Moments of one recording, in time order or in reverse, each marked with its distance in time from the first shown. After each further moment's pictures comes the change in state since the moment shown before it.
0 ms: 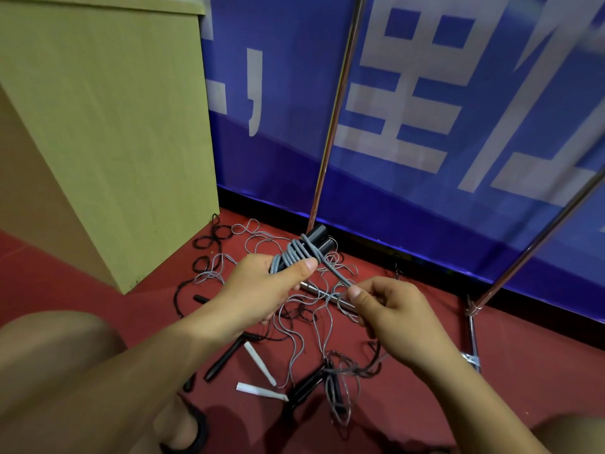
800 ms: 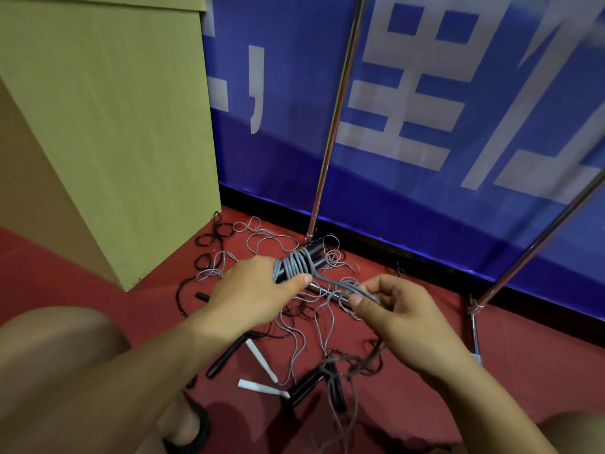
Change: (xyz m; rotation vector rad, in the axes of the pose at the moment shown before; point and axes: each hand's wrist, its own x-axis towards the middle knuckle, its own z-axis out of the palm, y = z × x) left_hand 0.010 -0.015 -0.007 0.795 0.151 0.062; right_hand -0.012 -0.004 -0.006 0.192 -0.056 -0.025
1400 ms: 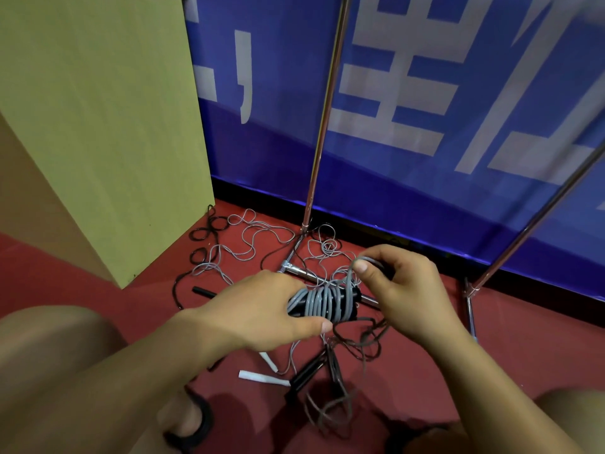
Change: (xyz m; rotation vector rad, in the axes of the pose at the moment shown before) left_hand -0.027 0.019 -0.014 0.117 -0.330 0.299; right_hand 0.016 0.001 -0.007 -0.313 0.232 -0.230
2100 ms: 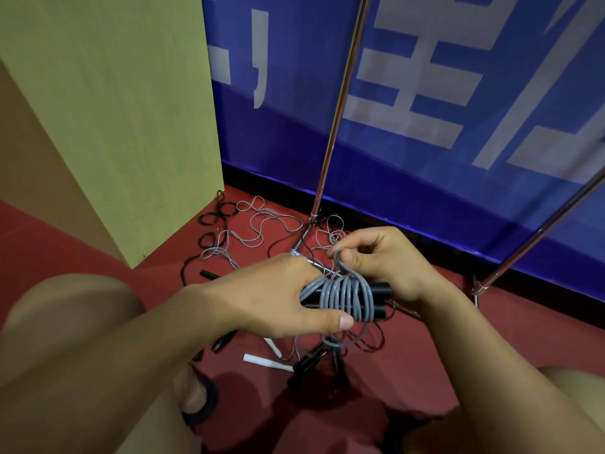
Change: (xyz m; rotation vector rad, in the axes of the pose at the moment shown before) left_hand -0.012 0.008 -0.017 -0.158 -0.101 0.189; right_hand 0.034 -0.008 0.017 0.541 -0.490 0.062
